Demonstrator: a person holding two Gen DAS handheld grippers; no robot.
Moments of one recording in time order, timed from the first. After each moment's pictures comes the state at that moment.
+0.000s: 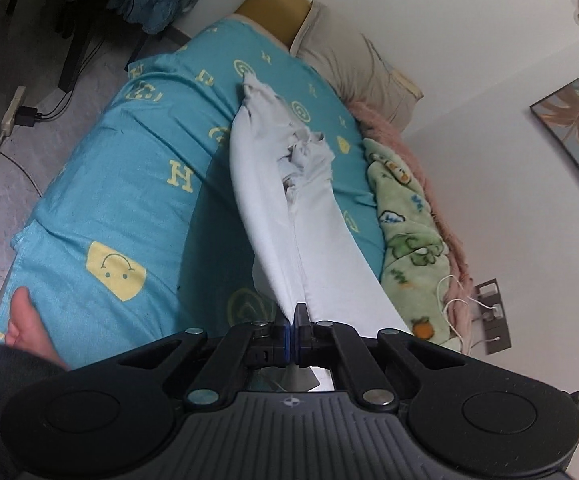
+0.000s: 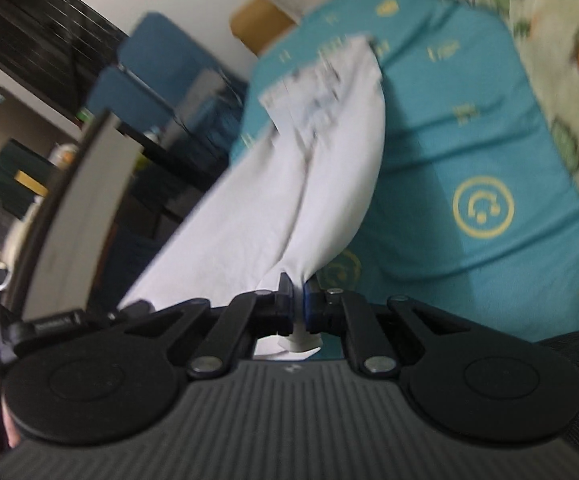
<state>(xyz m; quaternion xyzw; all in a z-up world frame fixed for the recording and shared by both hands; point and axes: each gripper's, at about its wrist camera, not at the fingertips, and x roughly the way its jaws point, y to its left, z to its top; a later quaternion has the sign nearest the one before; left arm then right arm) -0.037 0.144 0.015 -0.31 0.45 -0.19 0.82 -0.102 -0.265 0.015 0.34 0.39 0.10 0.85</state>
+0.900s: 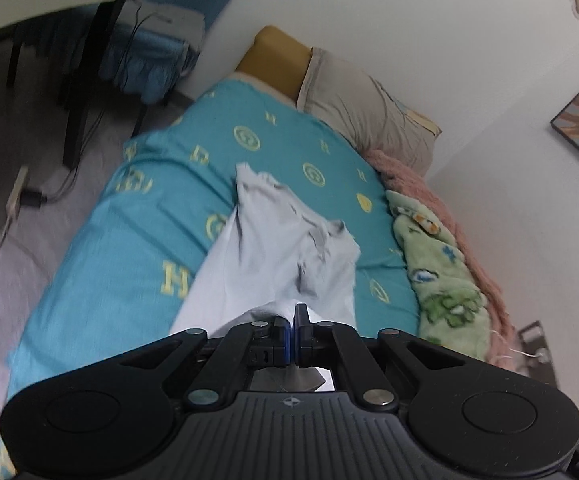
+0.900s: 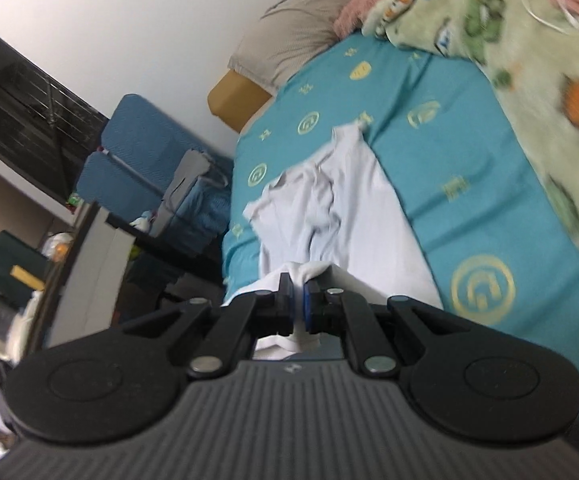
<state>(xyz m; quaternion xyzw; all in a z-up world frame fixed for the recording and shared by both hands) 0.067 0.096 0.031 -0.24 0.39 -0.13 0.88 -0.020 -0.302 0.012 0.38 0.32 0.03 0.87</state>
